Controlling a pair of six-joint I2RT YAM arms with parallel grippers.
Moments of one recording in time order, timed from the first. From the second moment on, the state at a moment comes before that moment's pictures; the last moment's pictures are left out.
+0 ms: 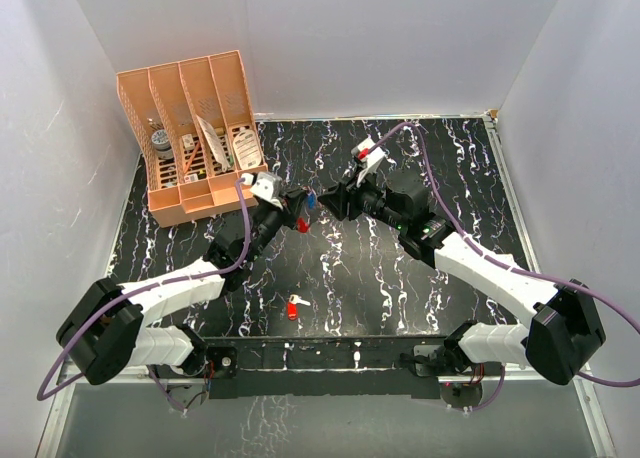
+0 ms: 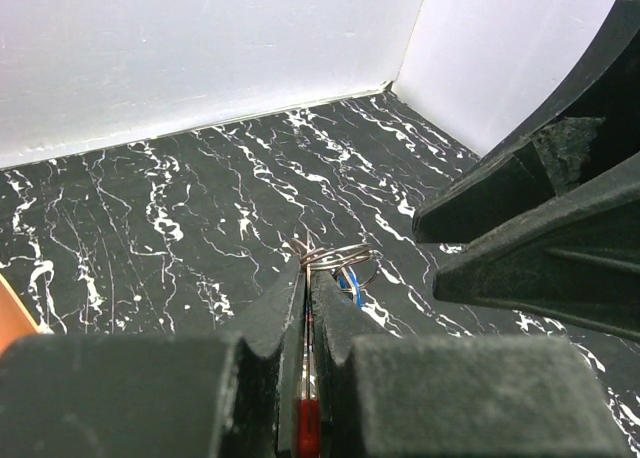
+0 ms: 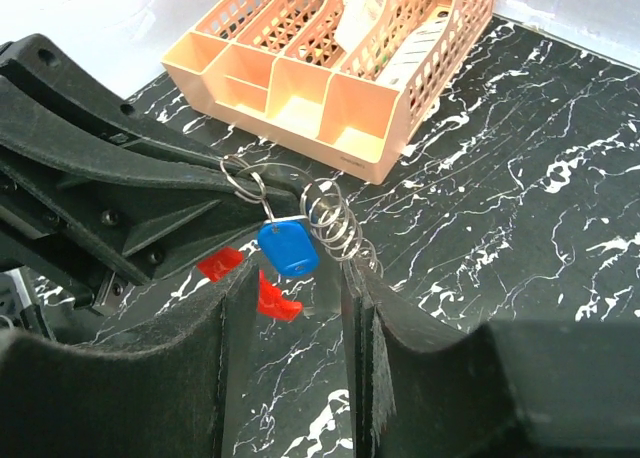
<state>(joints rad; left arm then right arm) -0.74 1.25 0.54 0.83 -0.12 -0.15 0.65 1.23 0.89 0.21 -0.23 0.18</state>
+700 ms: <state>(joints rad) -0.74 1.25 0.58 0.74 -0.02 -0.19 0.65 1.26 0.92 0.24 -0.30 0.12</state>
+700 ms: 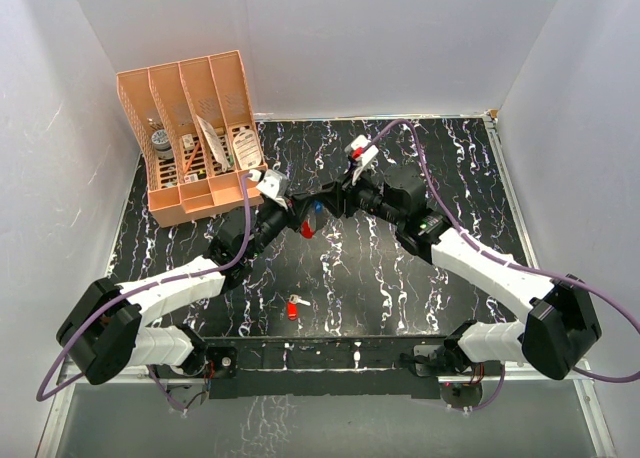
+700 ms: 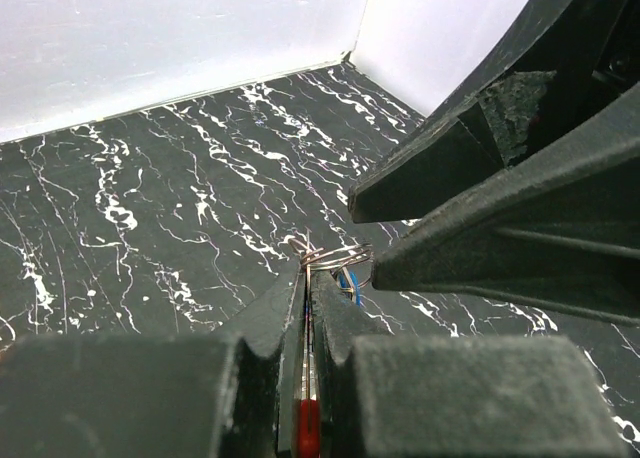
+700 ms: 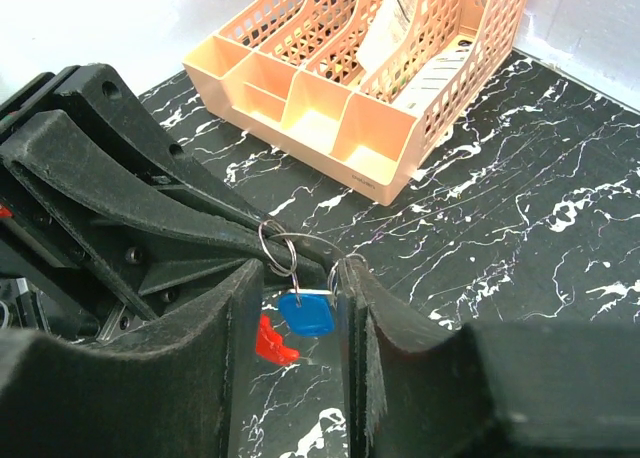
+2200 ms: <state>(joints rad) -0.74 1.27 0.61 0.63 -0.10 -0.09 0.65 1.36 1.23 -0.08 -0.23 0.11</state>
